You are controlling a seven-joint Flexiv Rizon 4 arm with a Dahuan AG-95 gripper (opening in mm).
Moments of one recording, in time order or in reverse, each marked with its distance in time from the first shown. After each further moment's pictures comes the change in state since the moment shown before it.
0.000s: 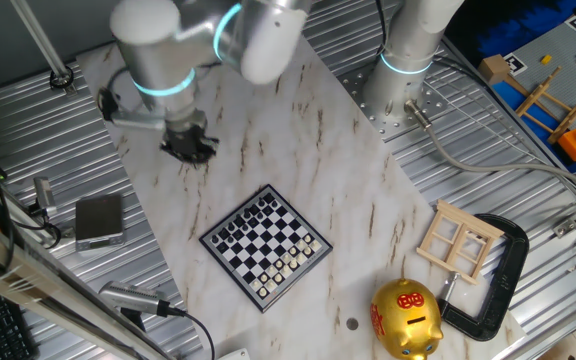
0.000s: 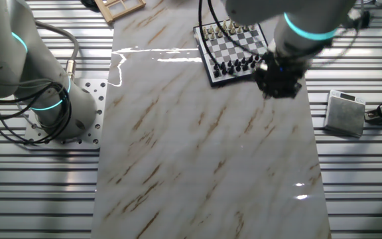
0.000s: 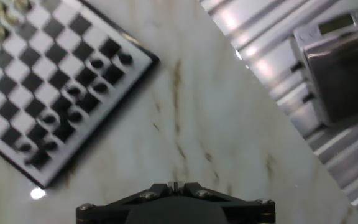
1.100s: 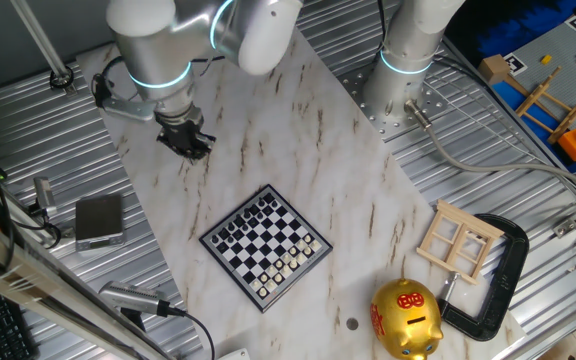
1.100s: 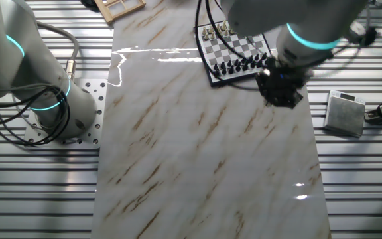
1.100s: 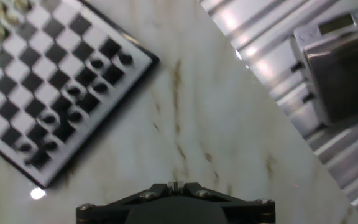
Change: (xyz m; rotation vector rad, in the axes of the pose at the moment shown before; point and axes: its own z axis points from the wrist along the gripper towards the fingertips) arm 0.015 -0.016 0.000 0.004 0.008 0.184
